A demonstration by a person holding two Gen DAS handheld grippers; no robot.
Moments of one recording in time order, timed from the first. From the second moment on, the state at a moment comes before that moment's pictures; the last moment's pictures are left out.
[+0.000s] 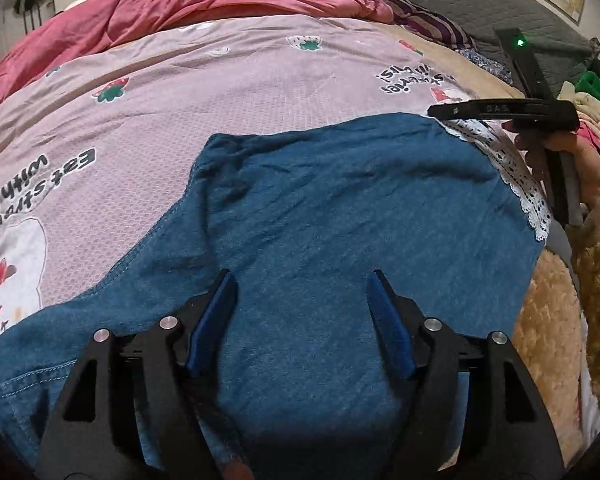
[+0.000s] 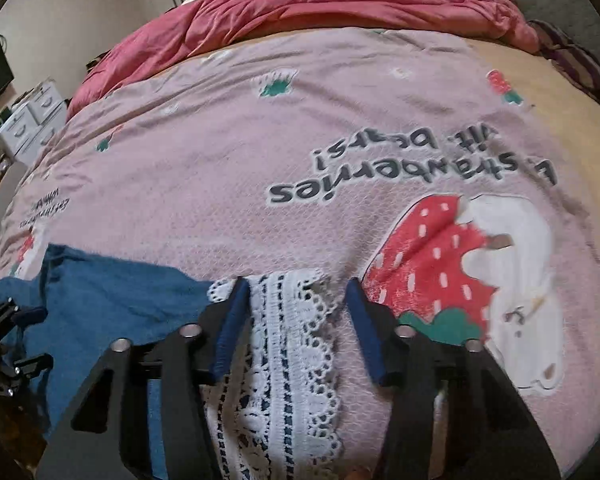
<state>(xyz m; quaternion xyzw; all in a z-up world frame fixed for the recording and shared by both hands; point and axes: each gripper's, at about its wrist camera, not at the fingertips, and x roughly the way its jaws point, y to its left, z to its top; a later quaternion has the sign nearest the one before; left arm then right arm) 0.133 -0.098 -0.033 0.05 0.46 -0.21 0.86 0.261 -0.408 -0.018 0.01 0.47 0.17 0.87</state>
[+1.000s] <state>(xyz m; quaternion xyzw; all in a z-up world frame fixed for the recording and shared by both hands) 0.119 -0.088 0.002 0.02 0.42 -0.22 0.88 0.173 -0.418 0.030 -0.05 0.35 0.09 0.93</state>
